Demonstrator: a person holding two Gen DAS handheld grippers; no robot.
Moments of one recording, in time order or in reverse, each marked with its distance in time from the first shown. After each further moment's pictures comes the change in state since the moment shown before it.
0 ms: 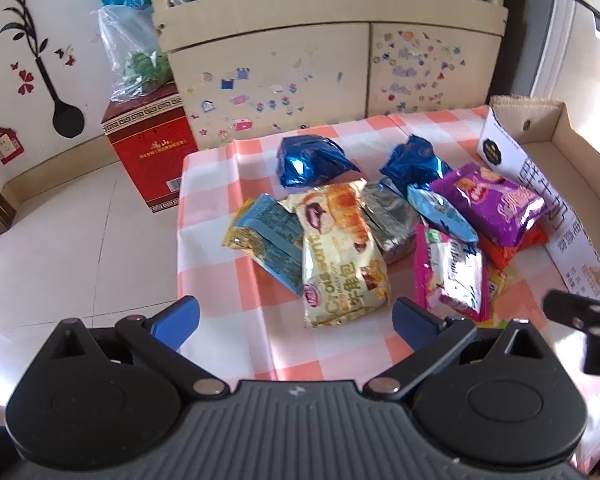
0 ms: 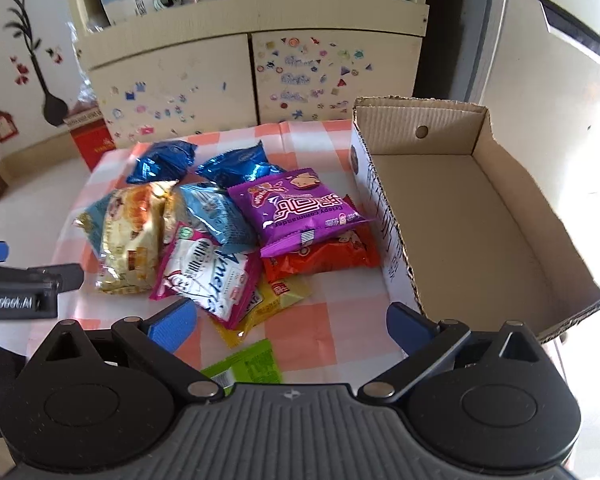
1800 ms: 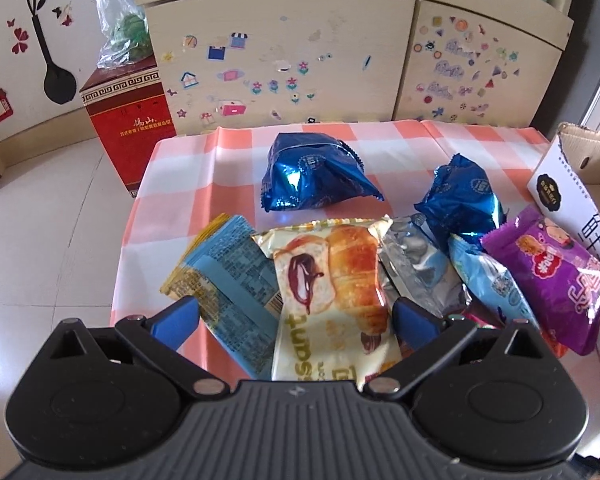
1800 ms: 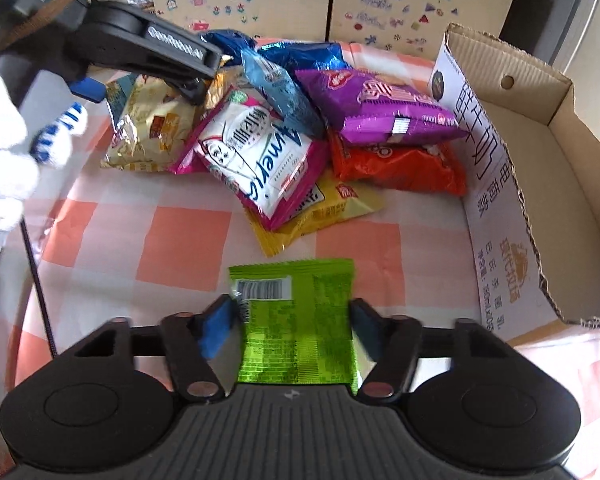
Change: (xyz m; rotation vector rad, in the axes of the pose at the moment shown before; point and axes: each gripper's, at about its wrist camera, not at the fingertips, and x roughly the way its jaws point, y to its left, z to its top) left arm 0.099 -0.012 0.035 -0.118 0.033 -0.006; right arm 0.053 0.032 -0.049 -0.206 0.152 0.045
